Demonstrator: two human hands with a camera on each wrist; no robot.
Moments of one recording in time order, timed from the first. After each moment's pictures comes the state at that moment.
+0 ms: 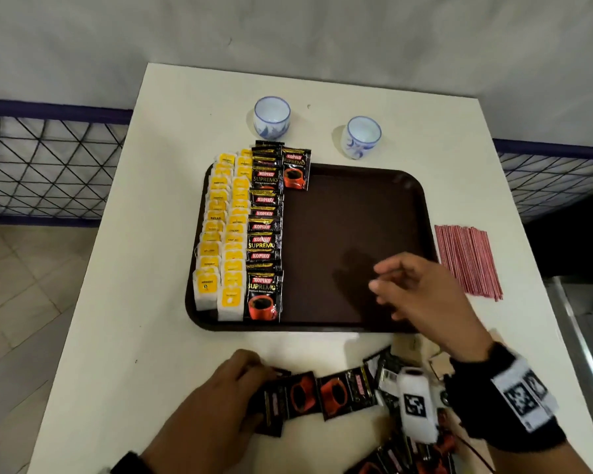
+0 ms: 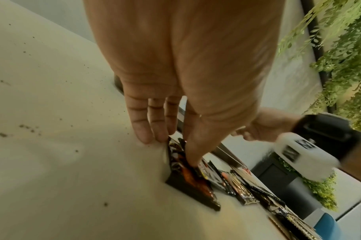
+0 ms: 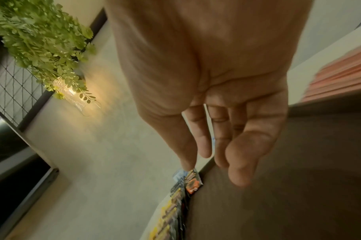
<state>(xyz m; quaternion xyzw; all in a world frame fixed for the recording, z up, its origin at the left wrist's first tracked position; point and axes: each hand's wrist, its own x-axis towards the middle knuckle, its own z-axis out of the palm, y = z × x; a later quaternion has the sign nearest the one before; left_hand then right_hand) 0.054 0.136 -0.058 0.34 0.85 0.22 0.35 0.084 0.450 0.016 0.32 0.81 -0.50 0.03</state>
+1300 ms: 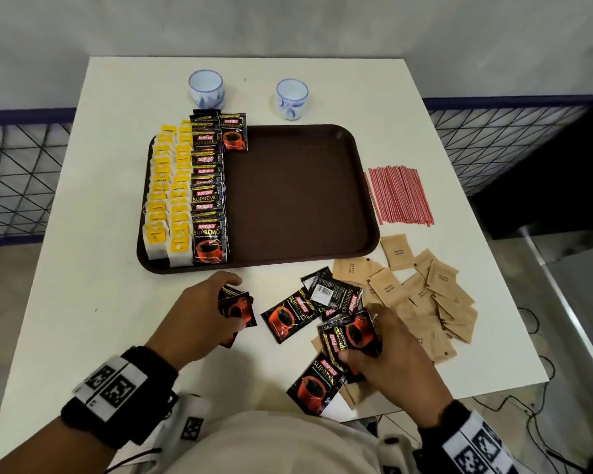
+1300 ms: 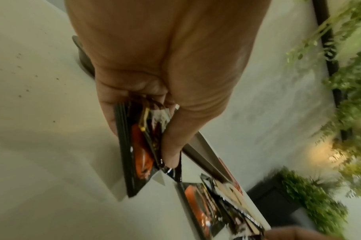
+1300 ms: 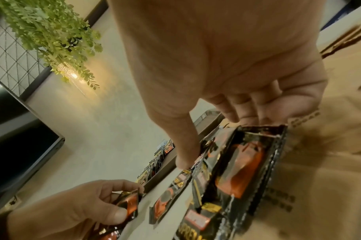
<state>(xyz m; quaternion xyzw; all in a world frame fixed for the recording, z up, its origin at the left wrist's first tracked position) 0.070 0.190 -0.037 0.19 0.89 0.26 0.34 0.281 0.405 -0.035 0.37 0.85 -0.36 0.11</state>
